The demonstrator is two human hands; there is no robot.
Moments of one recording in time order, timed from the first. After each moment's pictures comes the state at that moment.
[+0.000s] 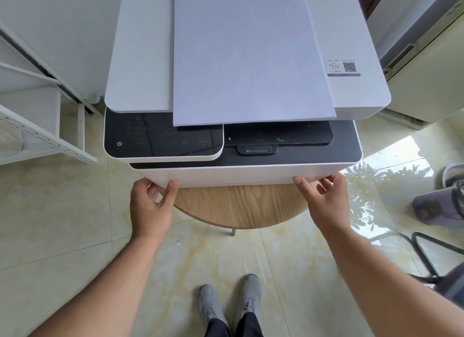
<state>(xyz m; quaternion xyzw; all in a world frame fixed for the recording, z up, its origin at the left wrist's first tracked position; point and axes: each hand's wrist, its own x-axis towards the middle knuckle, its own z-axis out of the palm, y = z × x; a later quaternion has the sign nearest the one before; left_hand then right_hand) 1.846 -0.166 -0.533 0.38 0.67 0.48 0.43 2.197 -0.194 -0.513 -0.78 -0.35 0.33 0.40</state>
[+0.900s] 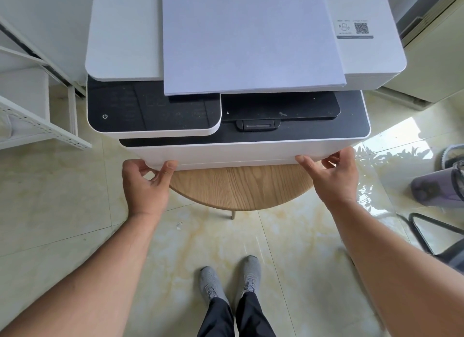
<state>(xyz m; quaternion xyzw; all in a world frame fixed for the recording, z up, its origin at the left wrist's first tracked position) 1.852 -0.164 -0.528 0.41 0.73 0.45 0.32 2.209 -0.187 -0.523 -0.82 -0.37 0.25 0.36</state>
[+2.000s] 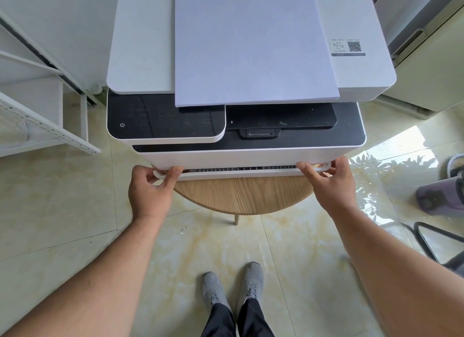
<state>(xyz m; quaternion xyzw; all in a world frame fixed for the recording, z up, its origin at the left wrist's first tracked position) 1.841 -0.165 -0.529 0.42 0.77 0.37 0.29 2.208 -0.190 -0.515 -0.81 -0.38 0.30 0.34</state>
